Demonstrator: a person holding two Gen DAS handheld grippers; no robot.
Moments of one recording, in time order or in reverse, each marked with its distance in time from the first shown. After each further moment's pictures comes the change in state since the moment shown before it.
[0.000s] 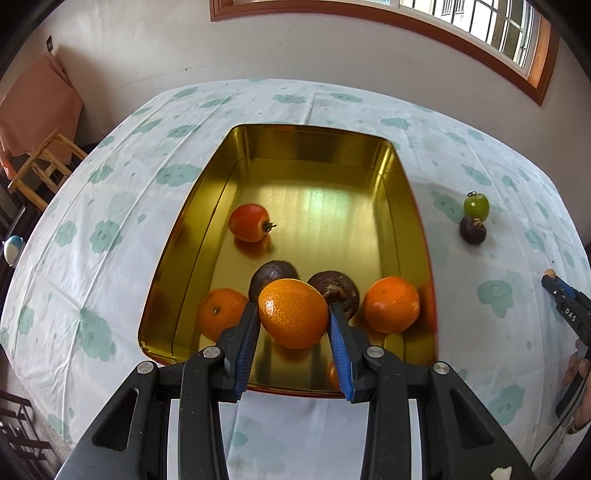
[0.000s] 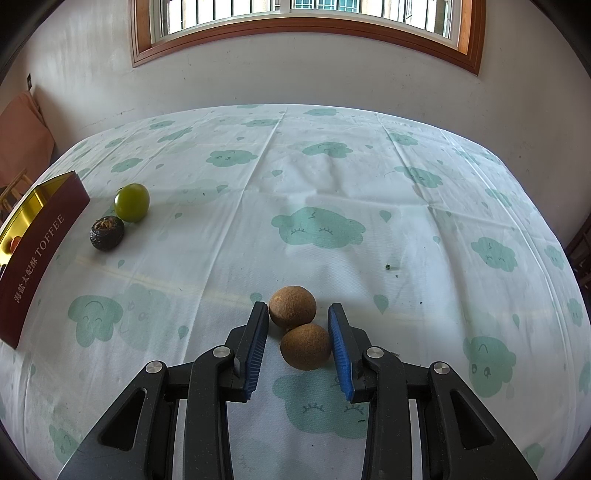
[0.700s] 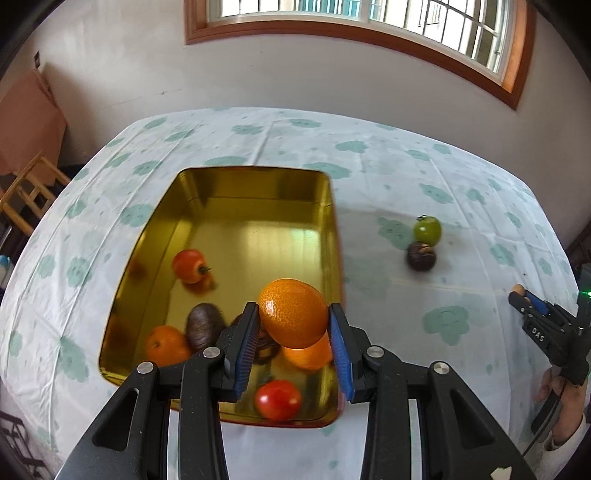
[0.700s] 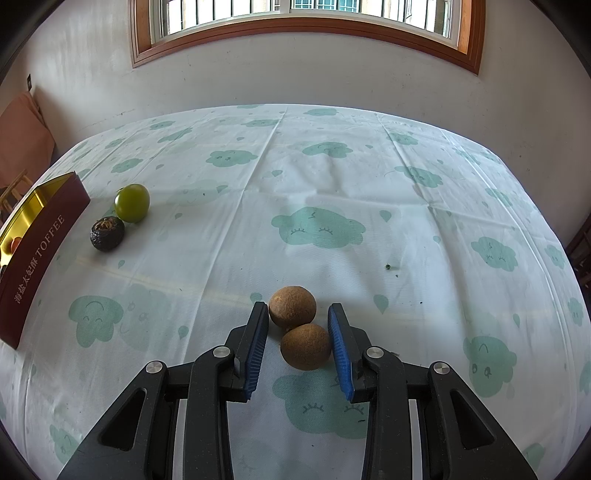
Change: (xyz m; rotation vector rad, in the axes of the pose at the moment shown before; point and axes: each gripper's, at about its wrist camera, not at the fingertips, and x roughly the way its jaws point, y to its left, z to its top) left arm -0.016 -0.044 0.020 0.035 -0.072 -0.063; right arm 0.000 0.000 0.000 0.002 0.000 0.001
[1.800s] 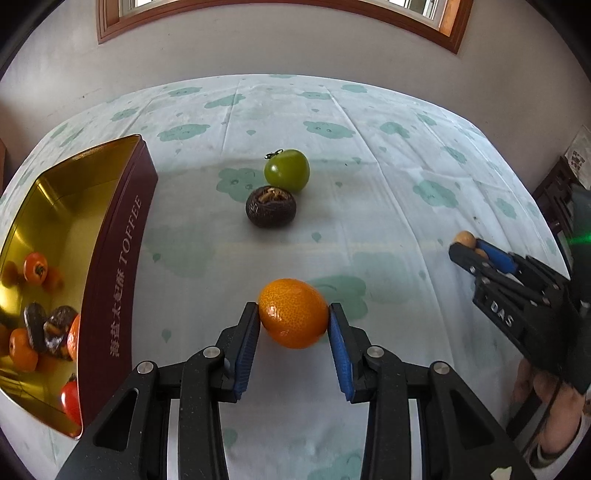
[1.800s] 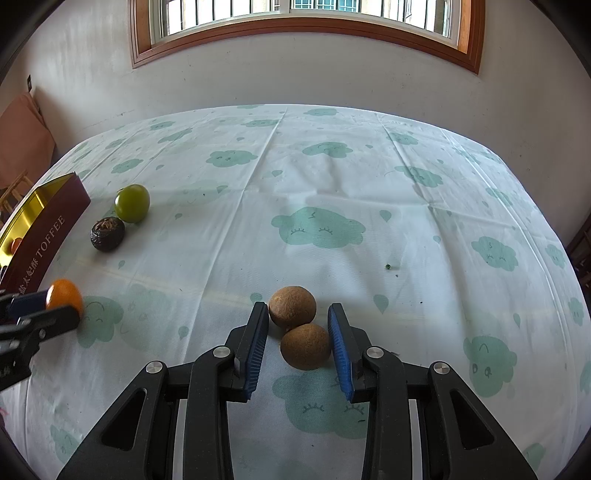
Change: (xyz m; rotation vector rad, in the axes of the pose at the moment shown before) left arm 0.054 -0.134 -0.022 0.164 0.100 -0.169; right arm 0.000 -0.001 0.000 0.001 0.001 0.000
